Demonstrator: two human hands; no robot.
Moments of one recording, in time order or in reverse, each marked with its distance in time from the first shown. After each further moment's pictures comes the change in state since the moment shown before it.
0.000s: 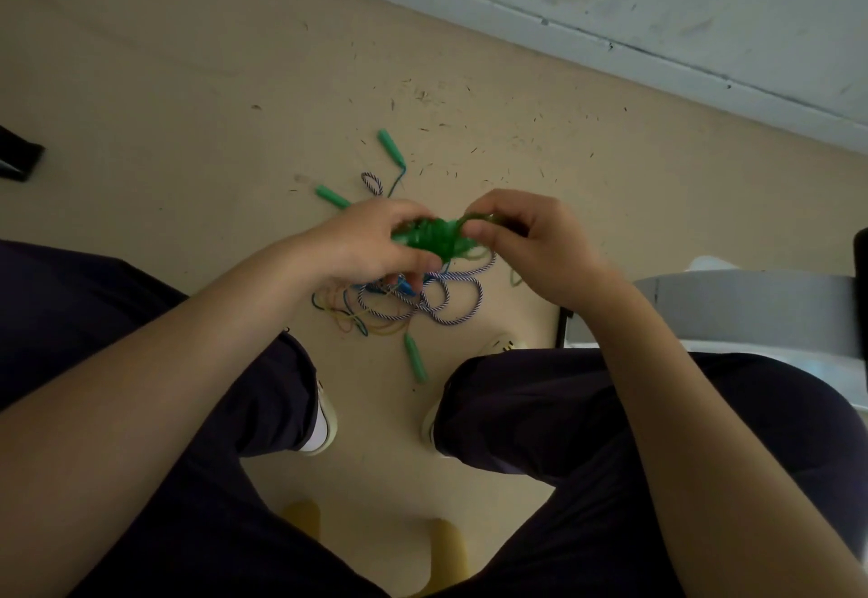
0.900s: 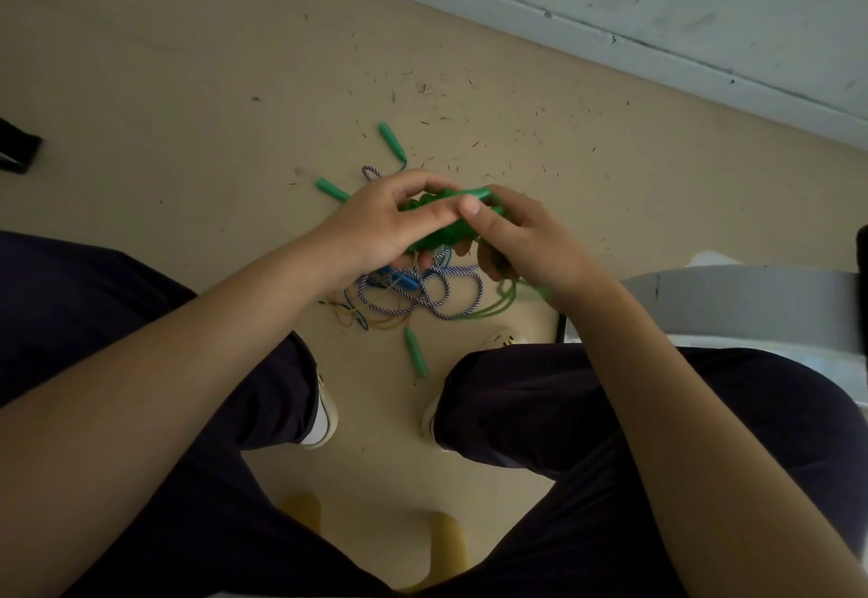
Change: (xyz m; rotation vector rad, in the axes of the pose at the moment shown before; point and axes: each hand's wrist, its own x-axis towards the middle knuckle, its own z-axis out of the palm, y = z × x) left_hand -0.006 0.007 0.011 -0.278 0.126 0.144; right_hand 0.000 -0.011 0.012 0.363 -0.088 0.197
